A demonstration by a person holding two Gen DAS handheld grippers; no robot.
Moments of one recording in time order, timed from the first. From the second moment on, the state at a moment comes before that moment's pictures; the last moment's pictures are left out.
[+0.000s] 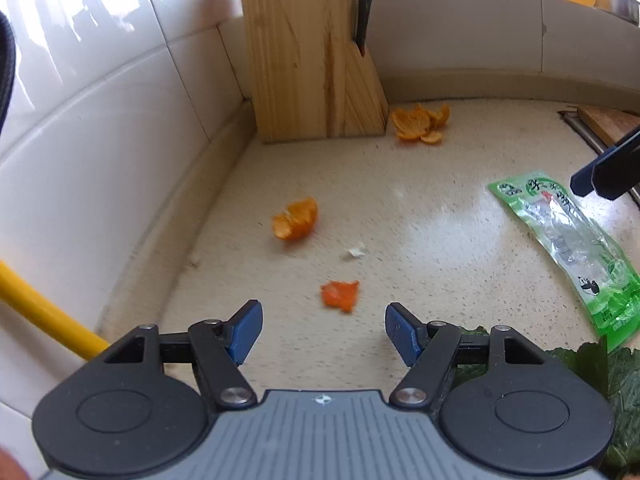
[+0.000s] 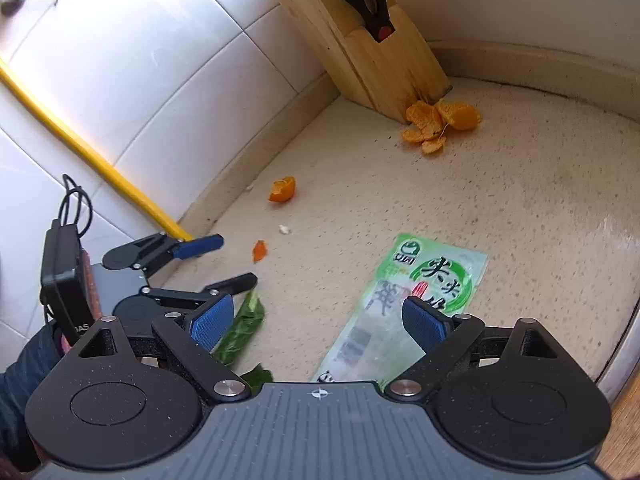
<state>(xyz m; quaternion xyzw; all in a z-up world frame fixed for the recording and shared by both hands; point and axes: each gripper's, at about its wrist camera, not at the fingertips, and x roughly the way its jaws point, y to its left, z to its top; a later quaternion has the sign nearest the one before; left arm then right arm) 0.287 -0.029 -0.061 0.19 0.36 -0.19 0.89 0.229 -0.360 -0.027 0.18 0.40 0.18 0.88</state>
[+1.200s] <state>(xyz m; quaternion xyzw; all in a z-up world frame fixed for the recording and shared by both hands) 0.365 -0.042 -0.057 0.06 0.33 -0.17 0.93 0.267 -0.394 -0.020 0.17 0.35 0.08 0.92</state>
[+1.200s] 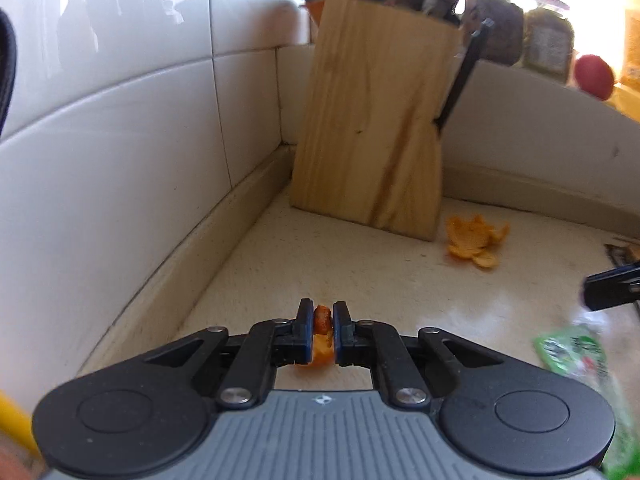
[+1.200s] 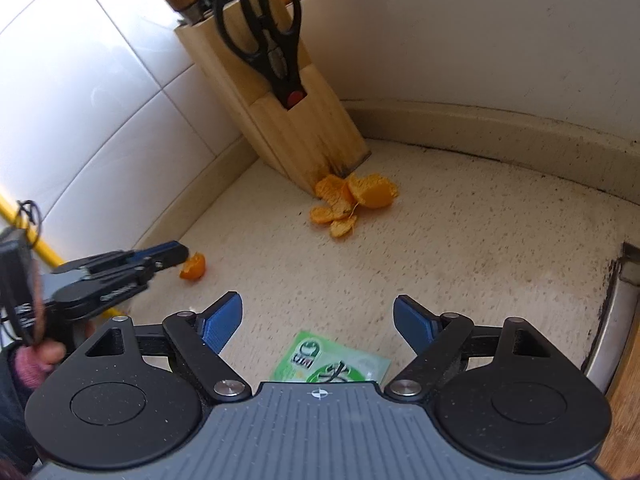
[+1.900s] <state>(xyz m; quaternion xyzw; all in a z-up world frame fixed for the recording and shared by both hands) 0.353 -0.052 -0.055 0.10 0.32 -0.19 0.92 0.278 -0.399 -0.022 0.17 0.35 0.07 0.92</state>
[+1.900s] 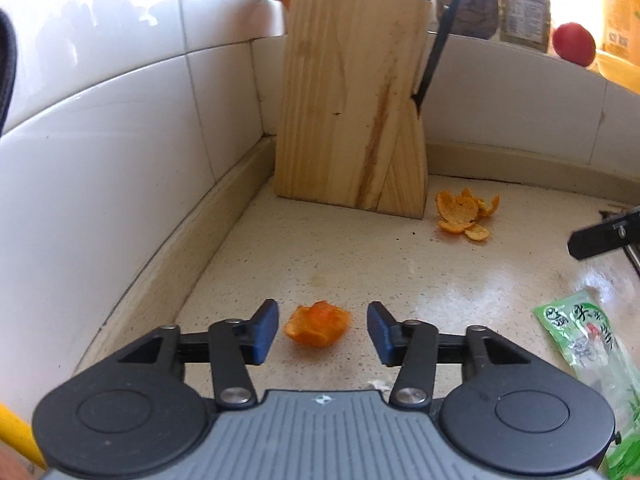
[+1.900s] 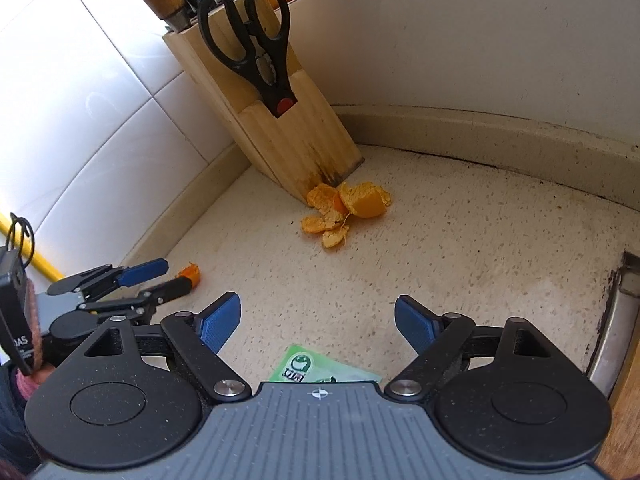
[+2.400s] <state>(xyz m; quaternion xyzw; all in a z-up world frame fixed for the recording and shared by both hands) 0.366 -0.061 -0.073 0.08 0.33 -0.18 0.92 0.352 -0.399 -0.024 0.08 0.33 0.05 0.94</state>
